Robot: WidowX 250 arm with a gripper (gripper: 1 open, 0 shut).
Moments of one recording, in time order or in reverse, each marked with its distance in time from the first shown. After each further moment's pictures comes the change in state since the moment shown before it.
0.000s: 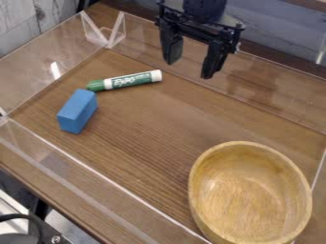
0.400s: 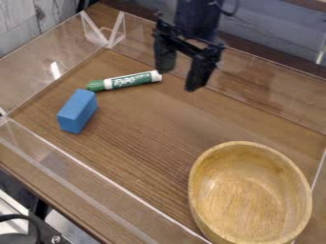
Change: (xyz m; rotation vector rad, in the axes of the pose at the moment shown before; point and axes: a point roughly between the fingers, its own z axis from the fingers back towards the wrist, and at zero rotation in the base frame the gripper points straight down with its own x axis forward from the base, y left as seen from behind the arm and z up) arm -0.002 0.021 -0.021 0.014 0.066 -0.199
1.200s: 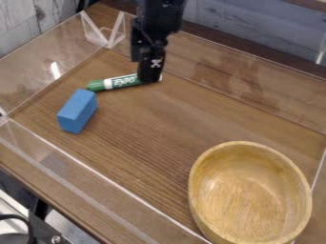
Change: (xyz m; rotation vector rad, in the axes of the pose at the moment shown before) arm -0.006 0.059 -0.016 0.067 -0.007 -0.508
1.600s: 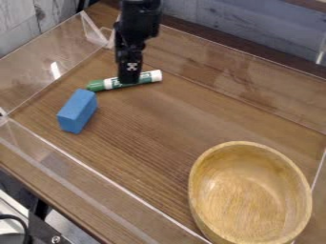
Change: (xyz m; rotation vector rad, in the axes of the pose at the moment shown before) arm -0.022 0.019 -0.013 0.031 -0.013 -0.044
